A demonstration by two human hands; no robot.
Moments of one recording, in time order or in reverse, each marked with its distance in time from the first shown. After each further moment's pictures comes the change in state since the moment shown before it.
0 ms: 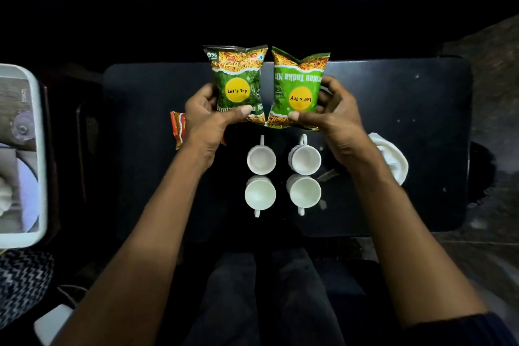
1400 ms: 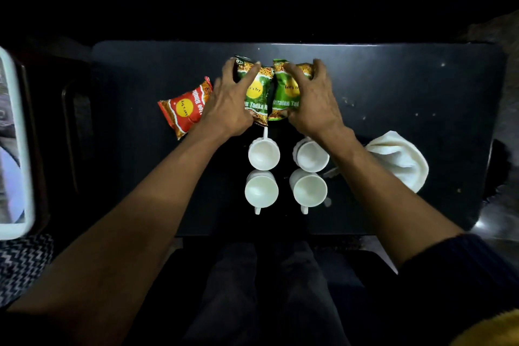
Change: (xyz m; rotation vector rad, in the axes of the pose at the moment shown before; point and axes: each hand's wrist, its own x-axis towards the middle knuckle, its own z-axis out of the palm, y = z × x) left_hand 0.067 -0.048 0.022 1.153 -0.262 0.219; right_hand 0.067 0.048 0.027 -1.206 -0.033 -0.171
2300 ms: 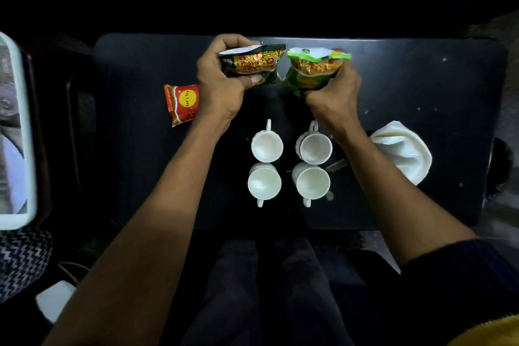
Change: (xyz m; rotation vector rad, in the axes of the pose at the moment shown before) left_hand -0.031 0.027 -0.030 -1.127 0.440 -0.002; right_hand -0.016 0.007 -0.008 0.584 0.468 0.049
